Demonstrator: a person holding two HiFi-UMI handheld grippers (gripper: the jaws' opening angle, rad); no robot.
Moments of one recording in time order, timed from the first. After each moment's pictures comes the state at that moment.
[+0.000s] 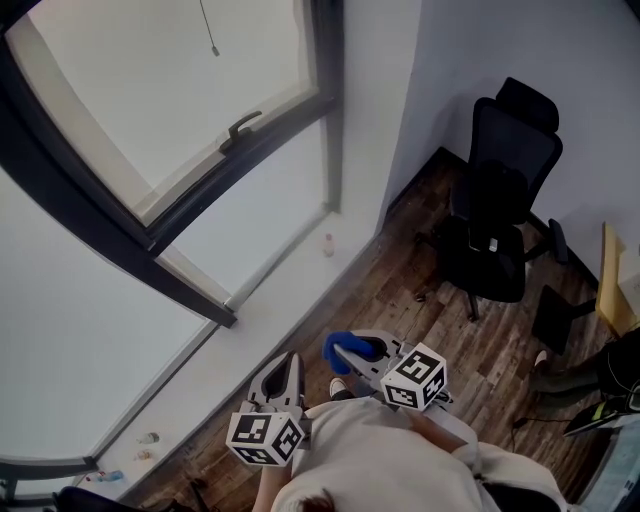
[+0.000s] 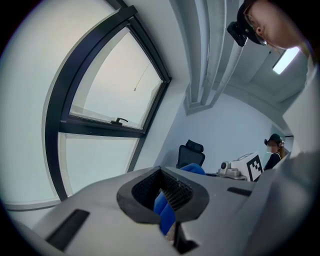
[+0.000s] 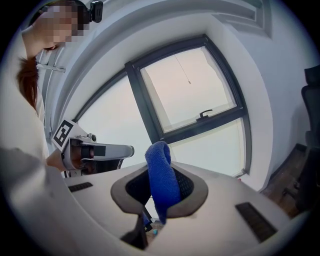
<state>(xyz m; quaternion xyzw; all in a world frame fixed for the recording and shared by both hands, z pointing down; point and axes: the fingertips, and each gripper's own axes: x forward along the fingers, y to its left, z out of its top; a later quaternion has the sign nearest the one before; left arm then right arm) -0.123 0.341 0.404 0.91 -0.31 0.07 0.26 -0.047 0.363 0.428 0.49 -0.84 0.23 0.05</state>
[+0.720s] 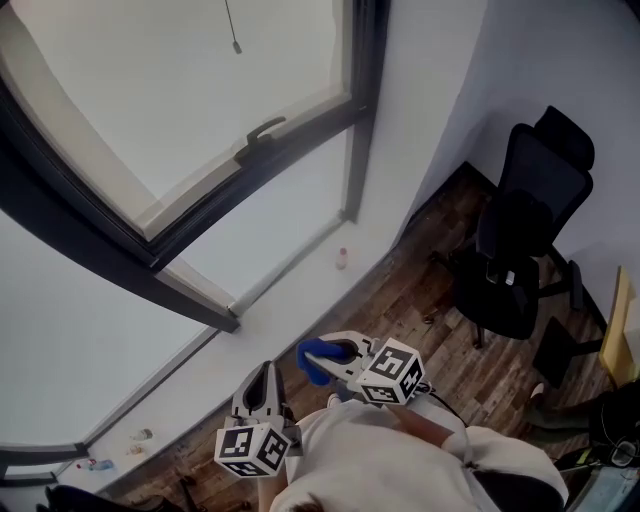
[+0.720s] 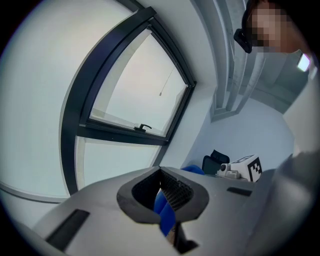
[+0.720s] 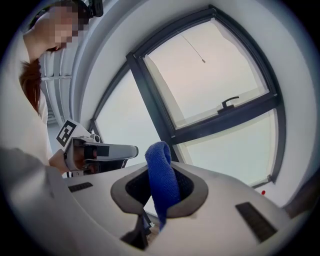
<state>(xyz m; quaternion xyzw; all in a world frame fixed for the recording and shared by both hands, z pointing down) -0.137 0.238 0.416 0.86 -0.43 0.05 0.29 -0.068 0.244 0.440 0.35 -0.90 0.24 0.07</state>
